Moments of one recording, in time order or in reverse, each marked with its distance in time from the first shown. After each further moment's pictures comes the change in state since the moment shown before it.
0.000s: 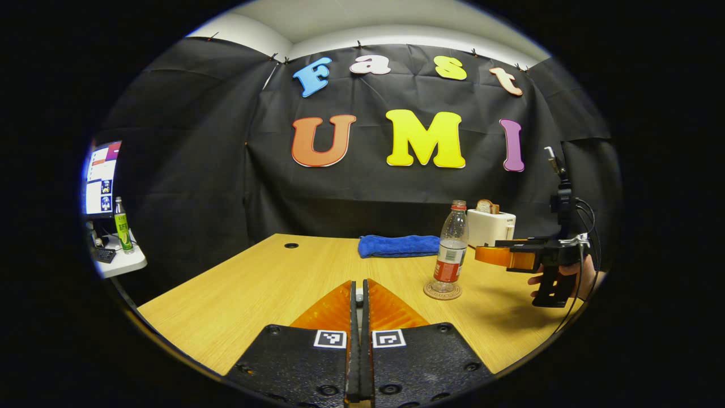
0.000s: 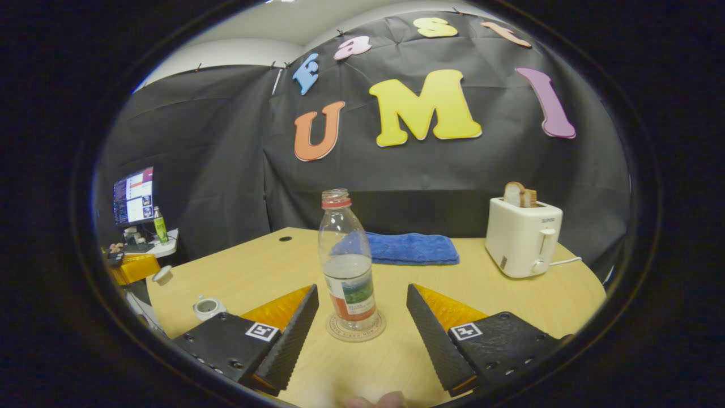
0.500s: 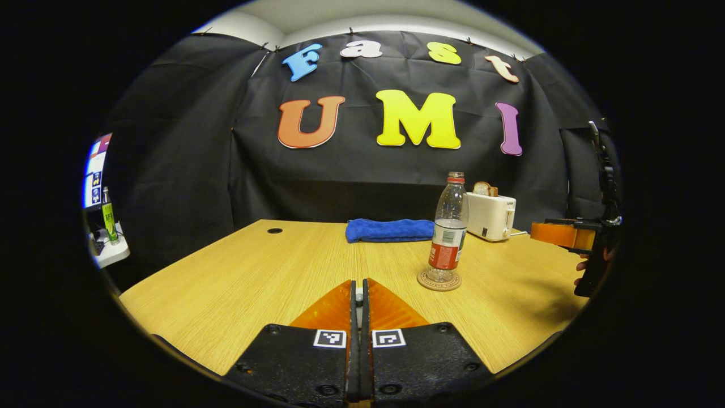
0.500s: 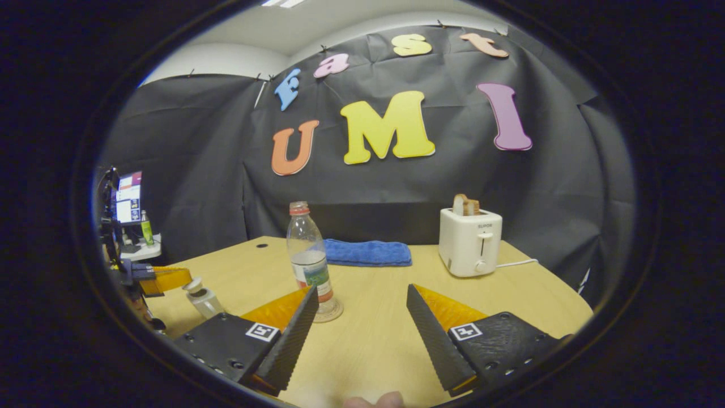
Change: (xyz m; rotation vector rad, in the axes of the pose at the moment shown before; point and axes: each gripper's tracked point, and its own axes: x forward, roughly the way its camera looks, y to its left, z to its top) left arm 0.035 -0.013 -0.037 -0.006 0.057 -0.010; right arm -0.066 -0.047 -0.003 0.006 -0.078 -0.121
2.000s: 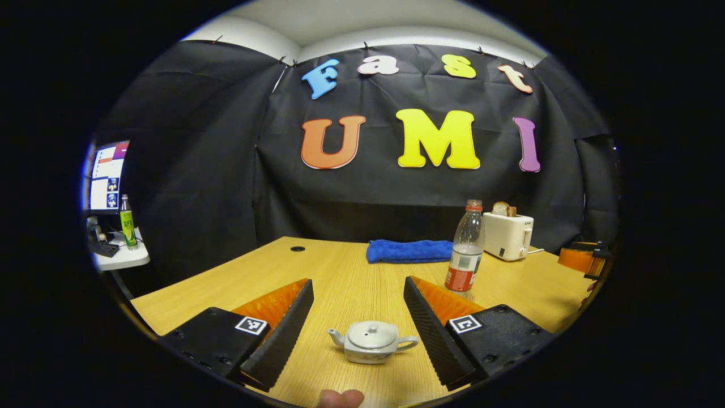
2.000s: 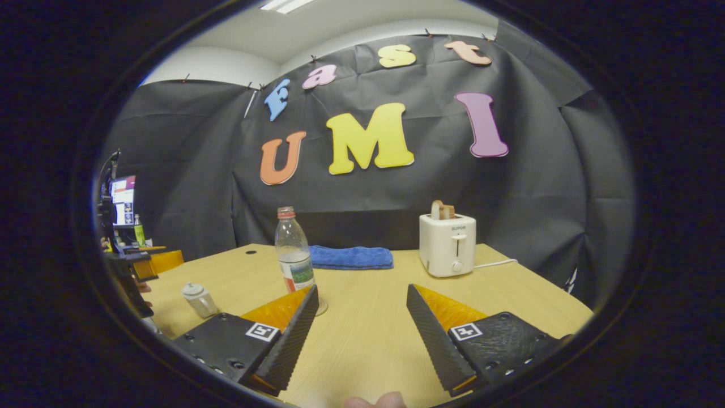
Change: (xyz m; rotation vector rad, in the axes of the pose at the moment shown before) left arm -0.021 0.013 0.054 -0.003 -0.120 0.116; right arm -0.034 -0.026 -0.004 0.012 -0.069 -0.078
